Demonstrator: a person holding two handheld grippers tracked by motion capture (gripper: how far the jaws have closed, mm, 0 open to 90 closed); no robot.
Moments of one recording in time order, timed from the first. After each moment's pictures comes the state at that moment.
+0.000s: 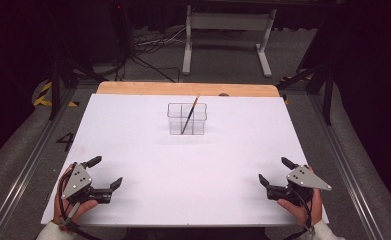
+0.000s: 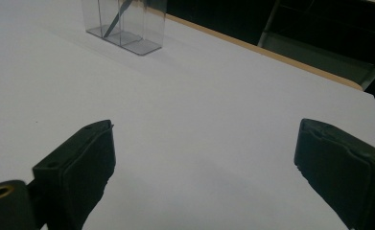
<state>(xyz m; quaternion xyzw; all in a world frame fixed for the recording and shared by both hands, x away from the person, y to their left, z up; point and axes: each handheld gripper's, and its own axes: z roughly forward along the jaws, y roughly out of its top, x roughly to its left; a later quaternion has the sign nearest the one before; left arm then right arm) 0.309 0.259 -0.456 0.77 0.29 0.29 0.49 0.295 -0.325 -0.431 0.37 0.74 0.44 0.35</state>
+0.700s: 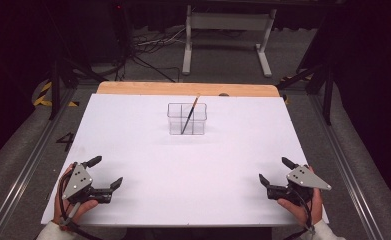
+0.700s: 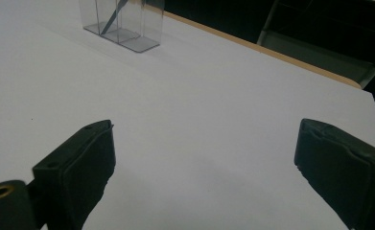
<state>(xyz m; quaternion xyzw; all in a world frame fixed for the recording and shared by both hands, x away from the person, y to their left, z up) 0.309 0.258 -0.454 0.77 0.29 0.29 0.49 0.296 -0.326 -0.432 0.37 0.74 0.44 0.35</state>
